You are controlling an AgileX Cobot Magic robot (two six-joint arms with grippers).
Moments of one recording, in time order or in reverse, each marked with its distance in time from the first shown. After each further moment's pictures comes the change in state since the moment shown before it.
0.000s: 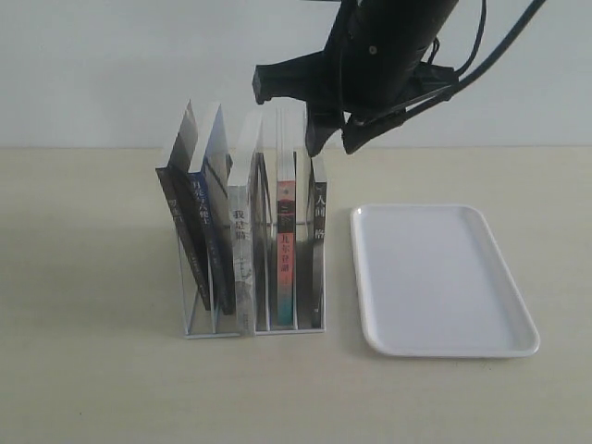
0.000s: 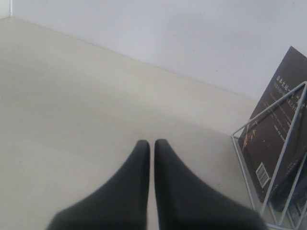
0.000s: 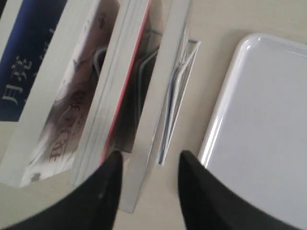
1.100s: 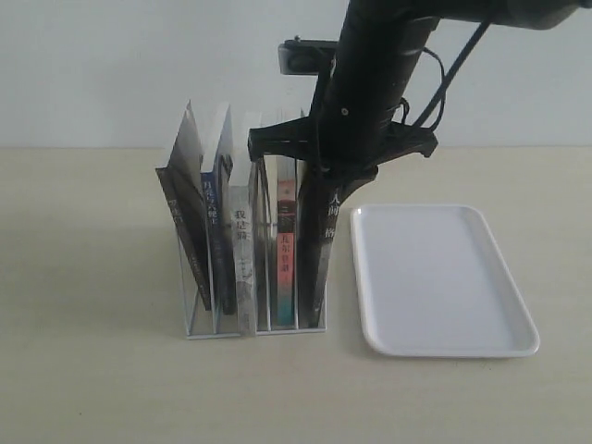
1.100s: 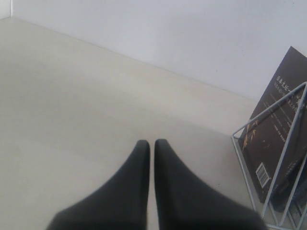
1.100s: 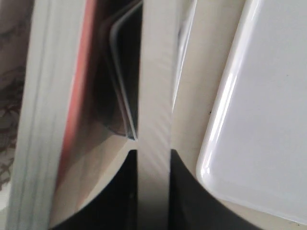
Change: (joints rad) left arm 0.000 0.000 0.000 0.000 0.000 0.000; right arm 0.001 0.136 -0.009 0.033 0.041 0.056
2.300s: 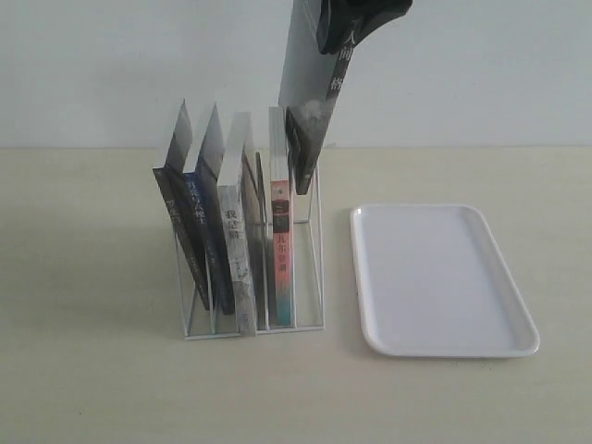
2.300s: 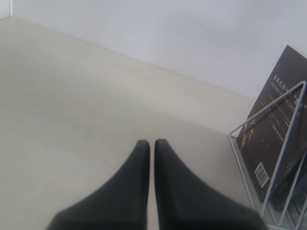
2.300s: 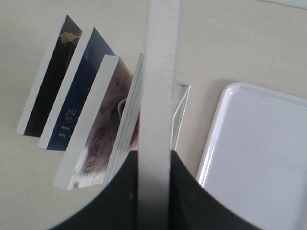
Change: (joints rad) left arm 0.000 0.000 0.000 0.000 0.000 0.000; right arm 0.000 -0.136 -0.300 -0.062 0.137 -0.037
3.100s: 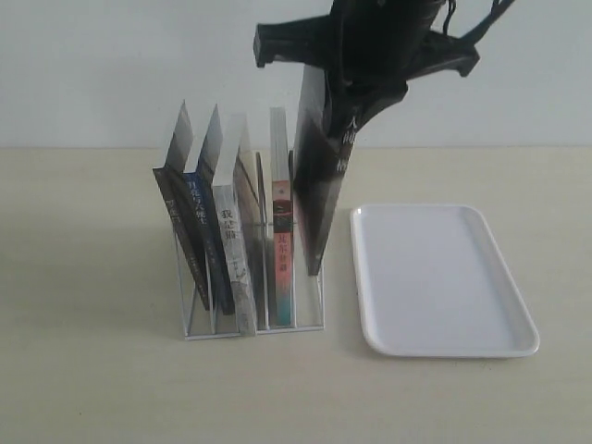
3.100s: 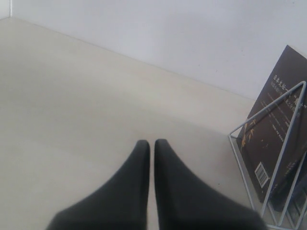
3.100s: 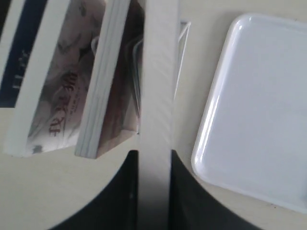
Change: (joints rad) left arm 0.000 0.000 0.000 0.000 0.000 0.000; right arm 0.000 0.002 0.198 0.030 -0.014 0.052
